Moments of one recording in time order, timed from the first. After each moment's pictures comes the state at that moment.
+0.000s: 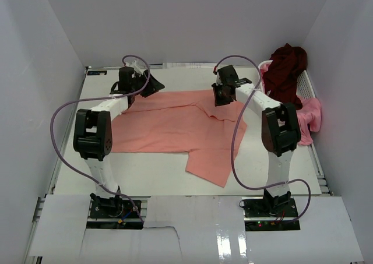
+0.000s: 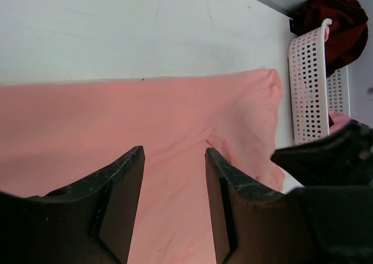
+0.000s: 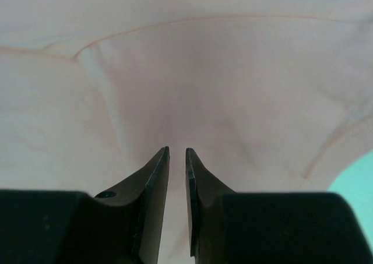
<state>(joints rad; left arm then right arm) -0.12 1.89 1.30 0.13 0.43 -0.62 0.40 2.08 1.66 -0.55 -0.04 0.12</state>
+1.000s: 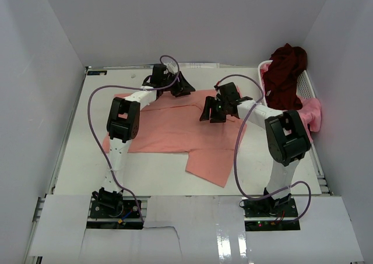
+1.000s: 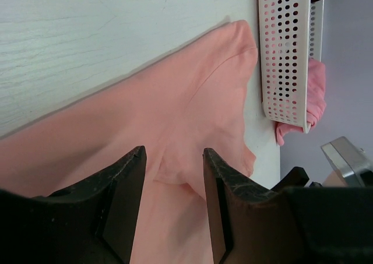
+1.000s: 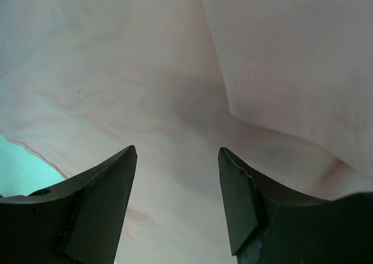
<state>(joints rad) -0.32 2.45 1.90 0.02 0.67 -0.74 0.44 1.86 1.23 -0.25 -0.32 0.46</state>
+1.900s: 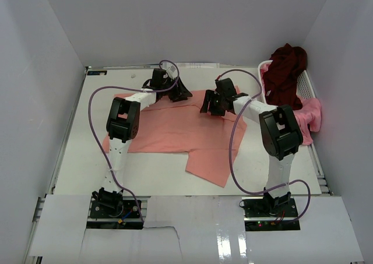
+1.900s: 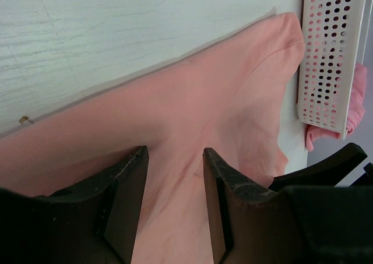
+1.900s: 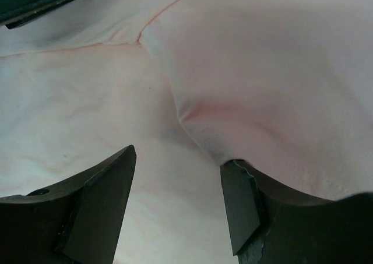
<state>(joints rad) -0.32 2.45 1.84 -0.02 0.60 -0.68 0.44 1.96 1.33 -0.21 -0.17 0.51</state>
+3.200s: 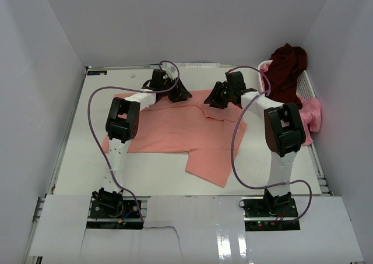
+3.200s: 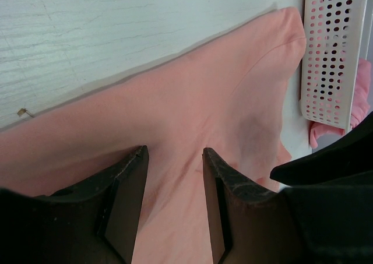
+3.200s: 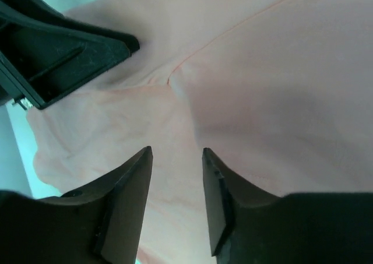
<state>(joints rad) -0.32 2.43 1.81 0.00 0.60 -0.66 0.34 2.01 1.40 -0.14 -0.35 0.70</state>
